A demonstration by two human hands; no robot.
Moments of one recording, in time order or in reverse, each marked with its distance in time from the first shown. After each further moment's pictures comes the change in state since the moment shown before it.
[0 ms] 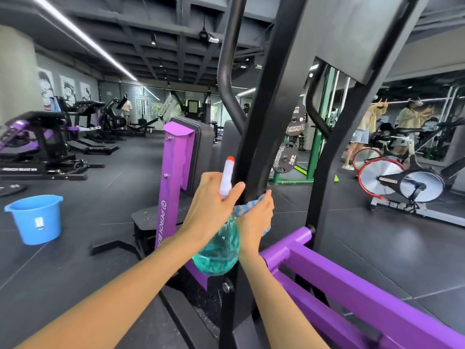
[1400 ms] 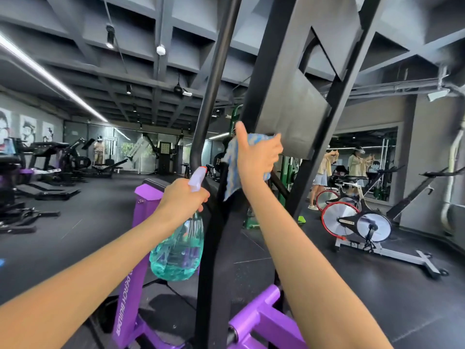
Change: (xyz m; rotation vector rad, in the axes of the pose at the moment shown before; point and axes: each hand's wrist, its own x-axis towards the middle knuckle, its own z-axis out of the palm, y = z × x) left_hand 0.097 0.101 -0.073 -0.051 -0.069 -0.079; right_hand 0.165 -0.223 -0.098 0.239 0.351 -0.079
